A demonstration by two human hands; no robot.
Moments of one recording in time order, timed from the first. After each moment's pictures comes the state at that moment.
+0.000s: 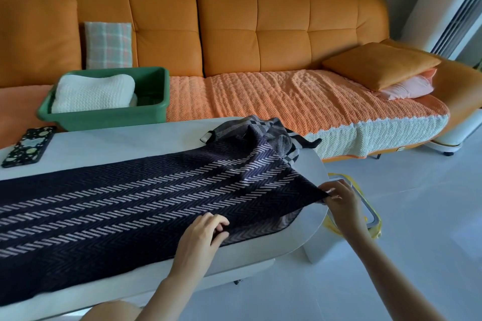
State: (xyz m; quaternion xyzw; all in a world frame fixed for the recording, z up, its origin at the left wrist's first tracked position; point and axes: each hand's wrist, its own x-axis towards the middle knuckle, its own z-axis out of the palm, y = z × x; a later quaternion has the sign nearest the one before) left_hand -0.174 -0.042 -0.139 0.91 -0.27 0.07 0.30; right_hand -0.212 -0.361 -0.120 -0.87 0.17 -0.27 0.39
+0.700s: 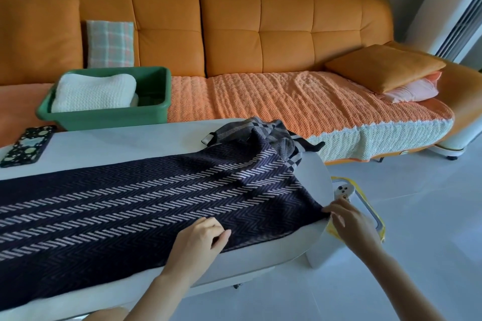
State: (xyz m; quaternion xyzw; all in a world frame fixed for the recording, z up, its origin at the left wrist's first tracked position) left_hand -0.165 -0.036 -0.128 0.92 -0.31 0.08 0.23; right_hand -0.236 -0.382 -0.138 -0.97 0.10 -0.18 0.12
